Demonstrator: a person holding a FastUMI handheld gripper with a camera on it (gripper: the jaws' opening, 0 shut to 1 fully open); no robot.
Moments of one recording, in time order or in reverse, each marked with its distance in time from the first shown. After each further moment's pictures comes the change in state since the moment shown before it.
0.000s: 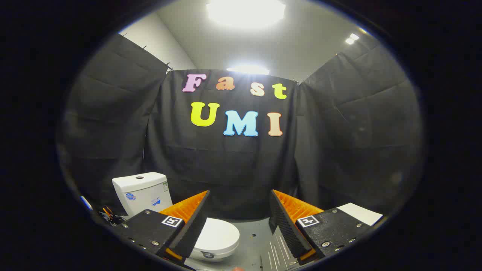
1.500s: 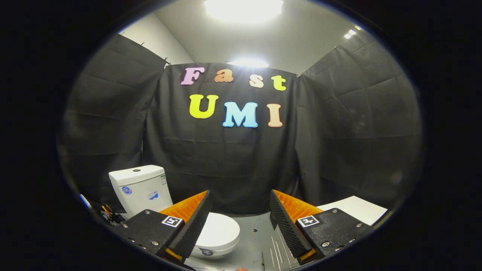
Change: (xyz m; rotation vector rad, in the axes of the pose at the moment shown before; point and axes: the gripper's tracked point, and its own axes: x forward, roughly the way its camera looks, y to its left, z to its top) arm 0.016 -0.003 -0.042 0.004 0.065 0.011
